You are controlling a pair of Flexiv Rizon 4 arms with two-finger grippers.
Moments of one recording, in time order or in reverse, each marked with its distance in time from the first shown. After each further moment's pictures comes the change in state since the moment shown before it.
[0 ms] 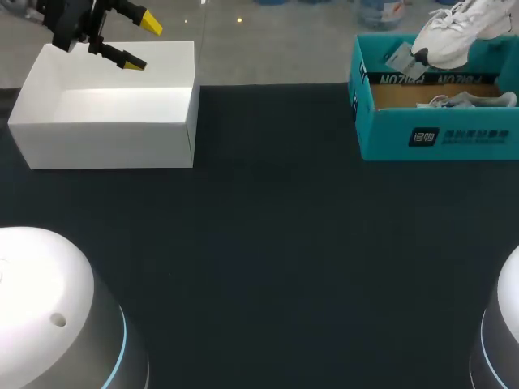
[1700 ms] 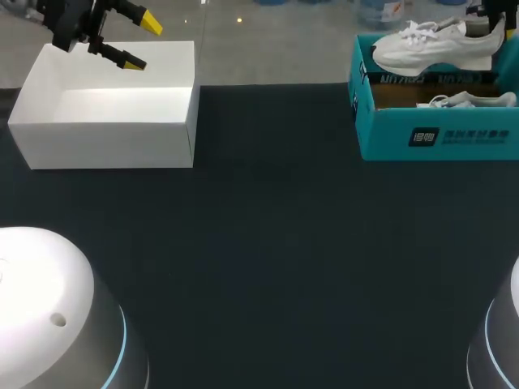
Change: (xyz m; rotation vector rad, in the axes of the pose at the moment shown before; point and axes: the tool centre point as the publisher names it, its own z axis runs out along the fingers) left arm 0.000 0.000 0.000 0.000 0.000 0.000; right arm 0.053 -0.044 0.068 0.165 -0.146 0.675
